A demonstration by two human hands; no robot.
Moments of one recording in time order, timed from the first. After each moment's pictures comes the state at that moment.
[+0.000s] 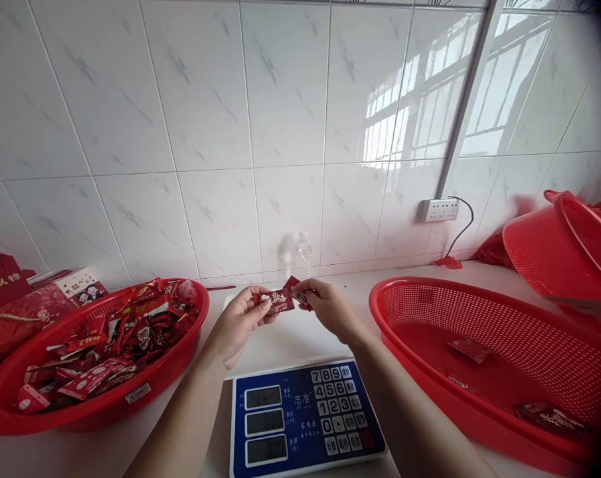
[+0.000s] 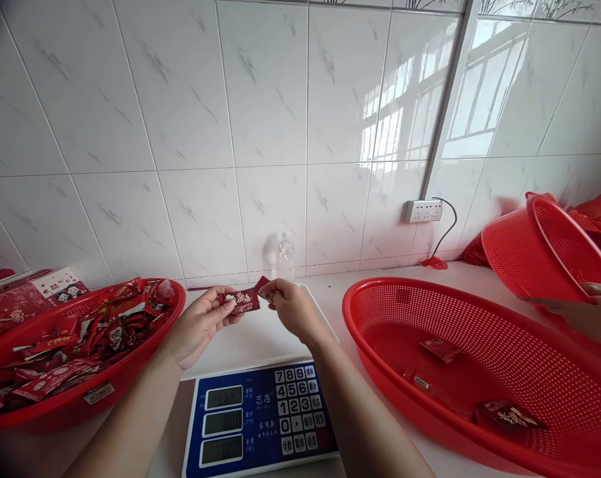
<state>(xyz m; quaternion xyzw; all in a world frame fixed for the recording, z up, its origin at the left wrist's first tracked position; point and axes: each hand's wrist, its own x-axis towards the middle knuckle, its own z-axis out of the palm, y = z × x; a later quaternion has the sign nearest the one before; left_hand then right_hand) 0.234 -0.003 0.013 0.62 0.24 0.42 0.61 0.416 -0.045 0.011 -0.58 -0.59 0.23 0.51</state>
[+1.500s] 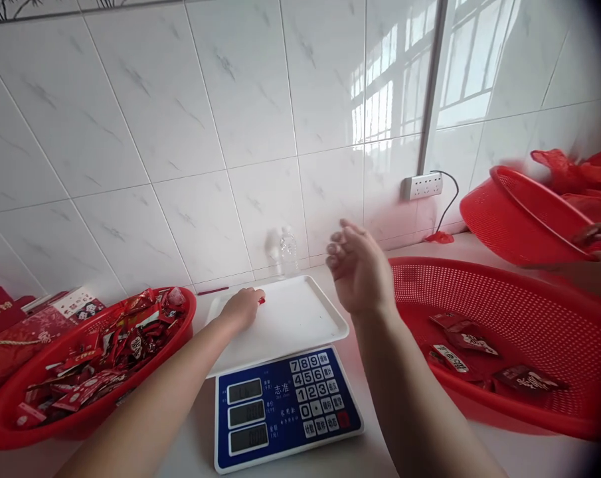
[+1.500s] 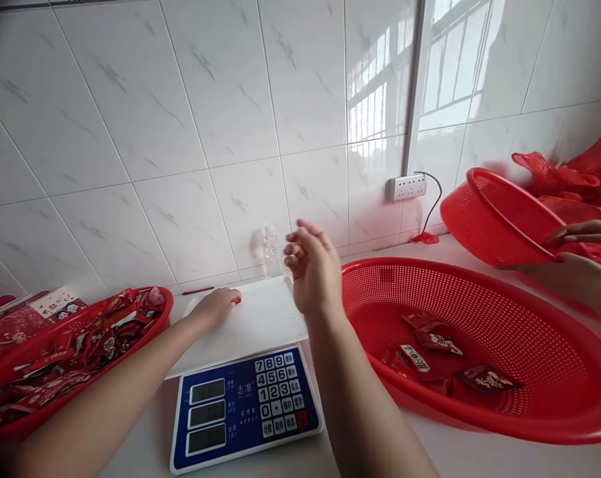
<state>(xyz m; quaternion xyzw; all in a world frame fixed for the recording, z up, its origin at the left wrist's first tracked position) 0.278 0.060 -0.005 0.90 0.40 0.16 0.12 0.459 -0.090 0.062 -0.26 -0.35 0.26 0.86</state>
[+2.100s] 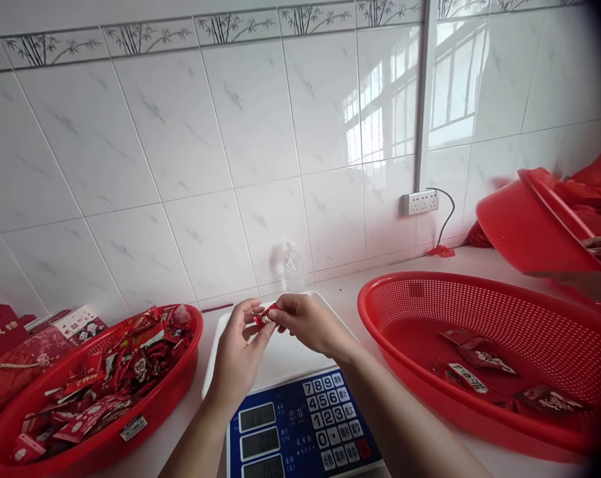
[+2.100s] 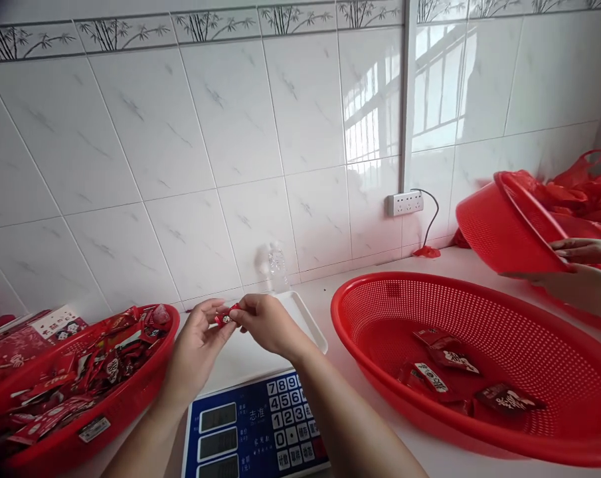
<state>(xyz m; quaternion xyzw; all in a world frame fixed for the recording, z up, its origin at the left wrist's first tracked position) 0.256 -0.030 0.011 0.74 0.28 0.50 0.36 0.401 -0.073 0.039 -0.49 -0.65 0.28 0.51</state>
